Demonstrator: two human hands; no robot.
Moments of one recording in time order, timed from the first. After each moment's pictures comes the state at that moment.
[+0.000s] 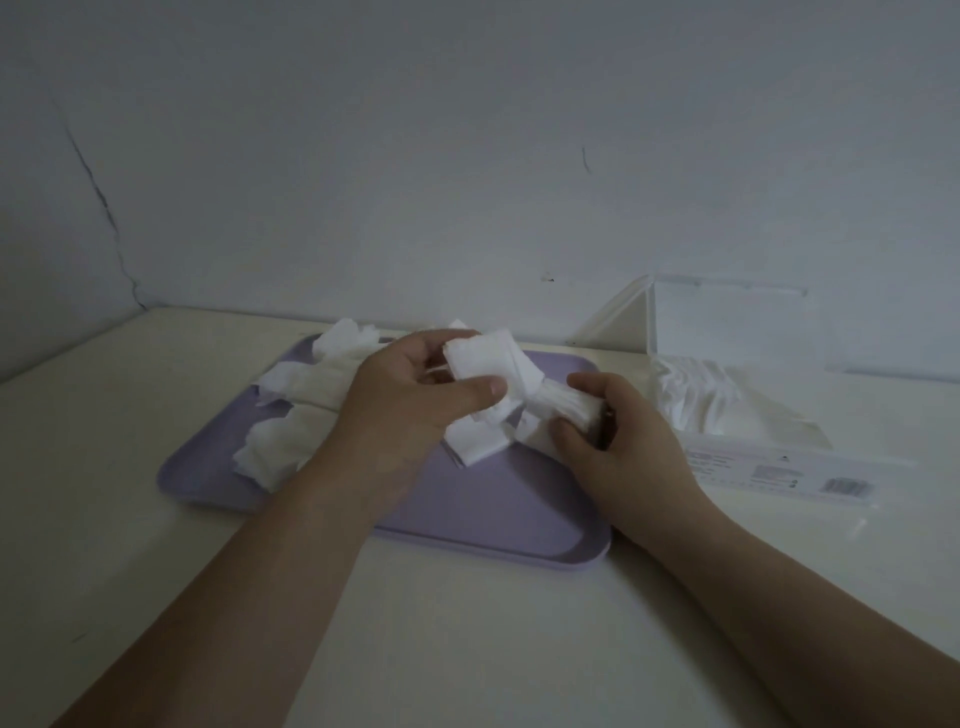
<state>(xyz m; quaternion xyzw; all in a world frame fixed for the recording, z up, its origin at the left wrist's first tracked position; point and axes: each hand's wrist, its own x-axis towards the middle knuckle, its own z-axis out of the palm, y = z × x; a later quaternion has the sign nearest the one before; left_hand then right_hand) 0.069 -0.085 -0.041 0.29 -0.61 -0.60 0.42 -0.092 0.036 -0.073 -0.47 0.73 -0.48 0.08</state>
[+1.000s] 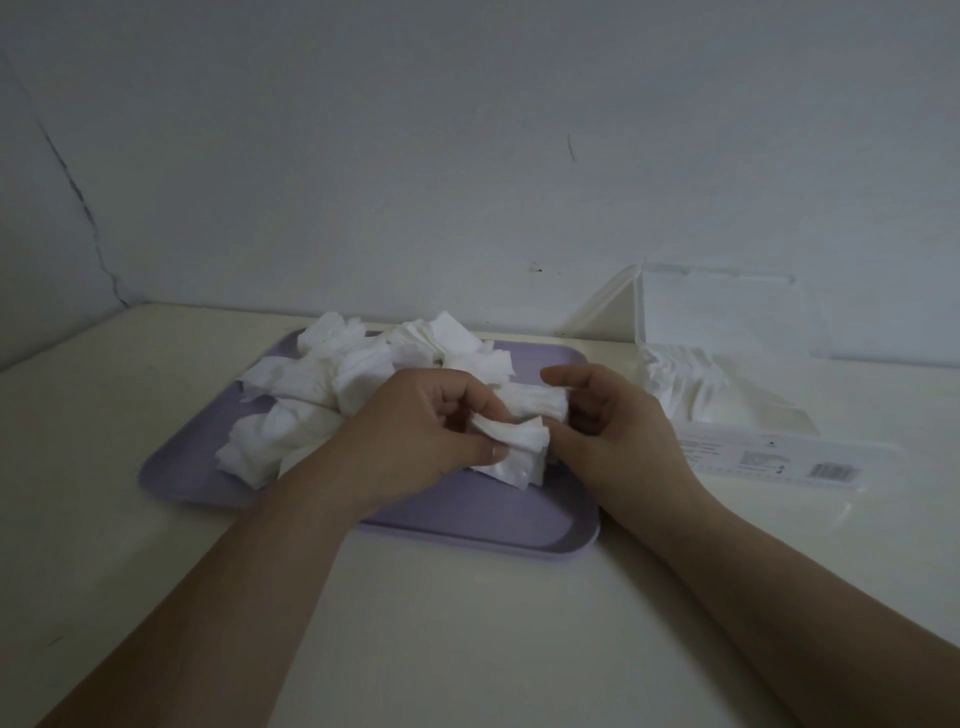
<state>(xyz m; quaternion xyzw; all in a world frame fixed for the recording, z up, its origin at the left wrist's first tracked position) 0.077 -0.078 -0.045 0.28 -0.78 -0.50 0.25 -0.094 0.036 -0.073 -0.45 0.66 -0.57 0.20</state>
